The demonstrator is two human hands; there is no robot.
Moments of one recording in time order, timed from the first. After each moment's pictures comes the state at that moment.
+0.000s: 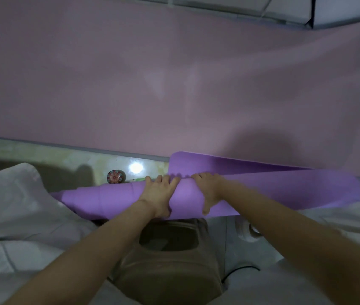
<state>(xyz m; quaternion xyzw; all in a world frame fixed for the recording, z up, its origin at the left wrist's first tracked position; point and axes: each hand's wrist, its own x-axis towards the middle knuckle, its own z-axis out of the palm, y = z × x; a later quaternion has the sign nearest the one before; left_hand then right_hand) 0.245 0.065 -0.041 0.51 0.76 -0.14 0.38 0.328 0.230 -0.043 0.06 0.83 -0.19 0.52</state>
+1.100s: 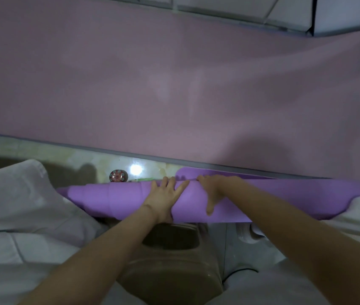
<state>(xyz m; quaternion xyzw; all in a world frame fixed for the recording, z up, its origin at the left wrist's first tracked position) 0.256 0.059 -0.038 0.54 0.74 -0.14 0.37 0.321 0.233 -0.036 0.09 0.79 -0.17 0.58</state>
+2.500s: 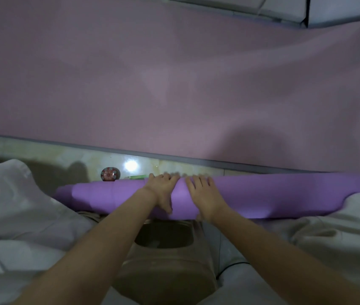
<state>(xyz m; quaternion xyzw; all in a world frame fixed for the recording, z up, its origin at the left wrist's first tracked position) 0.241 0.087 -0.056 0.51 0.71 -0.13 0.47 0.368 0.190 -0.041 0.07 0.91 -0.06 0.41</state>
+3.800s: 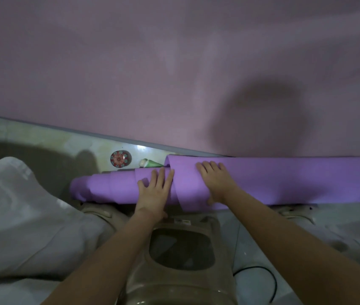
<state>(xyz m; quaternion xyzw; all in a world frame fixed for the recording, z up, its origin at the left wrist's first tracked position) 0.239 0.030 -0.102 0.41 0.78 -0.21 0.42 0.319 0.212 -0.123 0.03 0.90 -0.07 0.43</state>
